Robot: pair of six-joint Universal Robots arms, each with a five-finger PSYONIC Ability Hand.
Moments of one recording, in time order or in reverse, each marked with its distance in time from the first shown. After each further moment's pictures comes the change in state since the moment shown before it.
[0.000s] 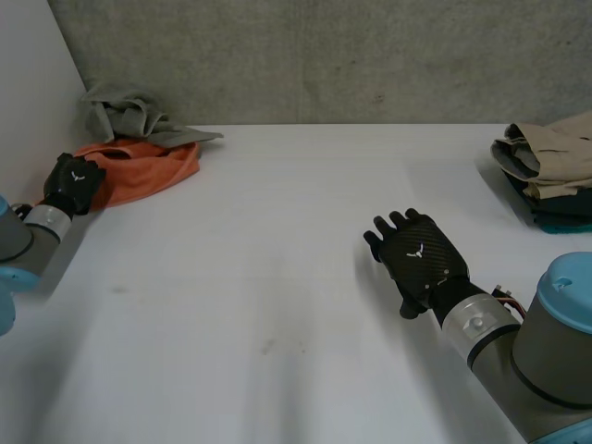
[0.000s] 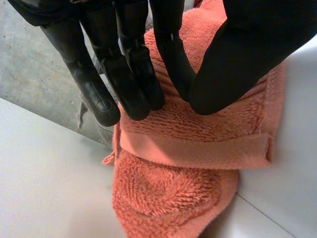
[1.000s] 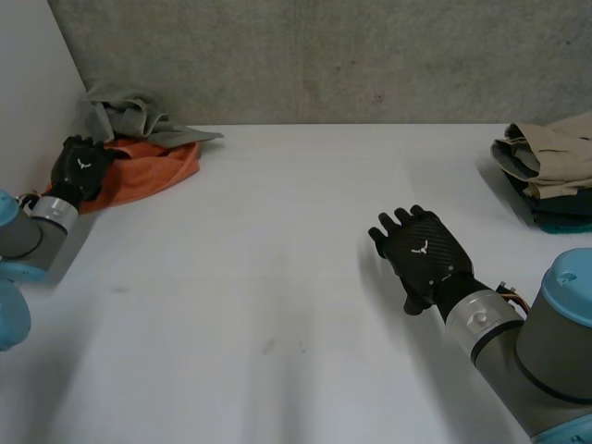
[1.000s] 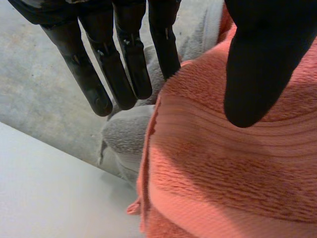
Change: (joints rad) left arm -0.022 -0.082 0.138 0.101 0.048 -0.082; right arm -0.018 0.001 -0.006 0.000 -0.002 -0.004; left_hand -0.423 -0.458 -0.457 -0.466 -0.447; right_hand 0.000 0.000 0.000 0.000 0.000
